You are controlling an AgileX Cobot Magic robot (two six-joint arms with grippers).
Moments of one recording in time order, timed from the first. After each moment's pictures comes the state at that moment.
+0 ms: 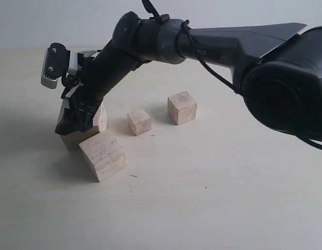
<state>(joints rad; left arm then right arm) 0.04 0.01 0.00 -0.03 0.37 -0.03 0.85 2.46 -2.02 0.79 0.85 -1.40</state>
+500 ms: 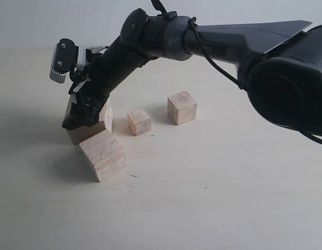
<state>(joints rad) 0.04 0.01 0.00 -0.03 0.37 -0.03 0.82 2.46 -2.02 0.79 0.85 -1.40</state>
